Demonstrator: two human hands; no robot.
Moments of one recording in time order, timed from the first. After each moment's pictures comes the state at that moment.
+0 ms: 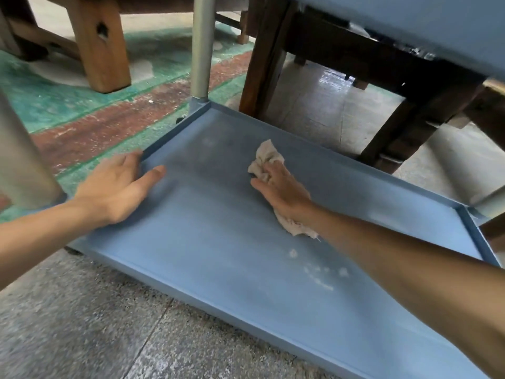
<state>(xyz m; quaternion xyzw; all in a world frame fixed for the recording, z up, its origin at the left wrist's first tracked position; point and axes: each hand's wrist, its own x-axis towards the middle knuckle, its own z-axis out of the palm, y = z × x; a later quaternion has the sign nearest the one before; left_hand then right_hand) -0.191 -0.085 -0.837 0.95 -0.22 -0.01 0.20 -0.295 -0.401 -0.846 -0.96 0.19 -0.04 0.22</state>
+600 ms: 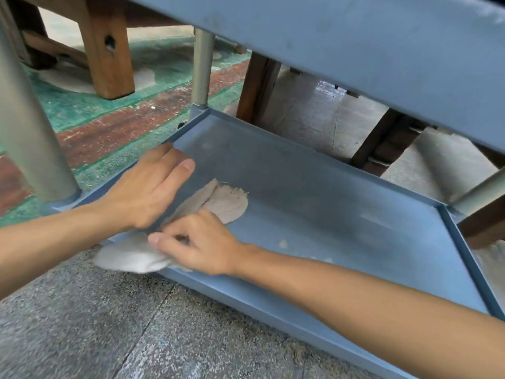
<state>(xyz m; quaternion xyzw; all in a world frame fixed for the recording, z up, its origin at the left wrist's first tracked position) -0.259 -0.098 -0.785 0.87 -0.42 0.05 0.24 -0.362 -0.222 -0.817 -0.93 -0.17 -0.08 0.31</state>
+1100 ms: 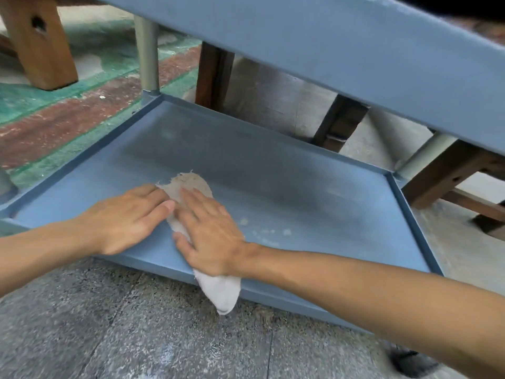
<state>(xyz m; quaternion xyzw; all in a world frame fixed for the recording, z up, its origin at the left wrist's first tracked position) -0.297 -0.114 -0.819 0.86 -0.47 -0.12 0.16 -0.420 -0.275 -0.841 -1.00 -0.02 -0.02 0.08</state>
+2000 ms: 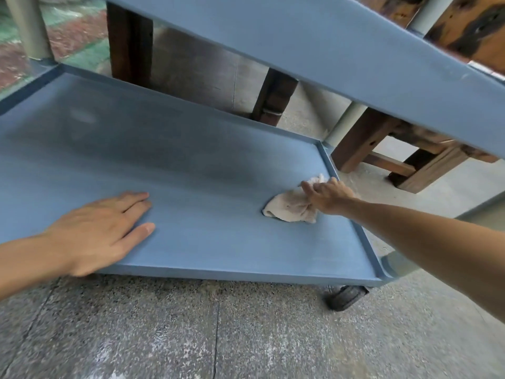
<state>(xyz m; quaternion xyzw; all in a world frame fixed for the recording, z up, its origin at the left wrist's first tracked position) -0.354 -0.172 -0.839 0.81 -0.58 -0.08 0.01 -0.621 -0.562 -0.789 -0.87 0.44 0.19 -0.09</state>
